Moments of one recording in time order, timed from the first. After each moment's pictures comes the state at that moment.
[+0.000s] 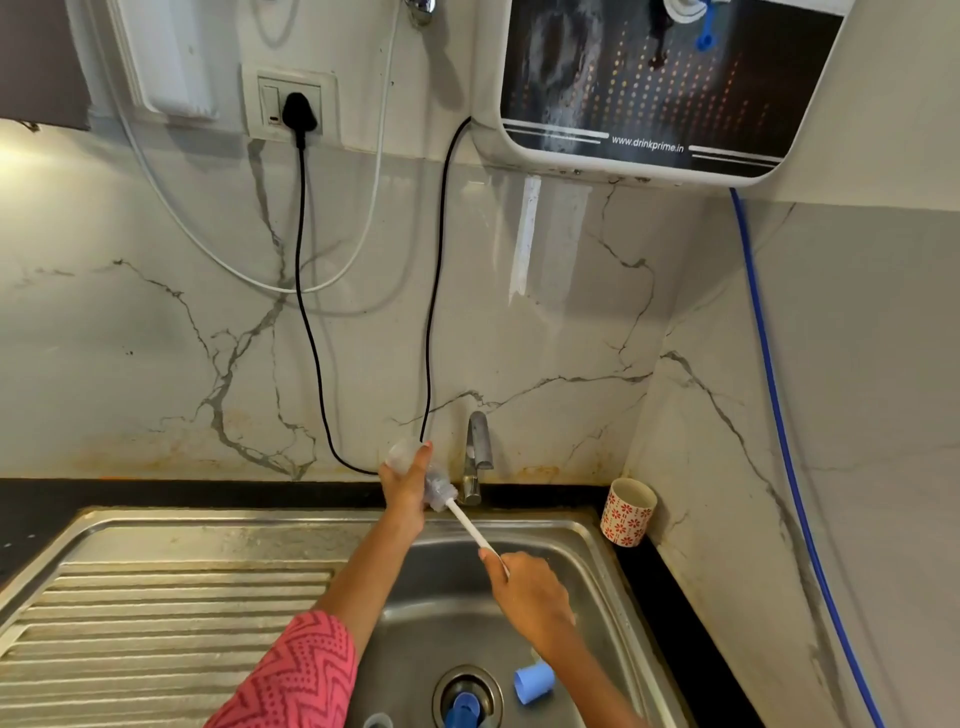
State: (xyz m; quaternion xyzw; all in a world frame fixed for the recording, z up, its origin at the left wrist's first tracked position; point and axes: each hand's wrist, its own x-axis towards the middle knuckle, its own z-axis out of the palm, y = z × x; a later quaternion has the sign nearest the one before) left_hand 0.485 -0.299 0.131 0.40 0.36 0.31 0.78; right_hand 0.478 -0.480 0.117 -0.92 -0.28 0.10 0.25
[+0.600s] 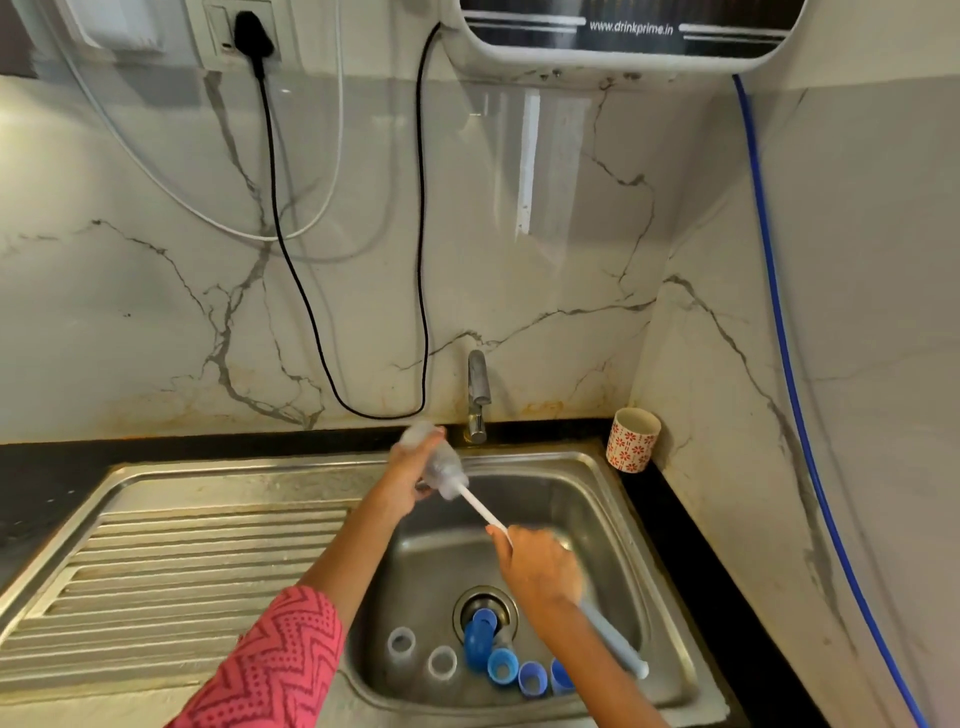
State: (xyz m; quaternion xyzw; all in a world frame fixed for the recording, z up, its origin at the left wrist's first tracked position) left_hand 0.453 -0.318 0.097 0.52 0.40 0.15 0.74; right_hand 0.455 -0.505 0.080 -0.95 -0.30 0.04 0.10
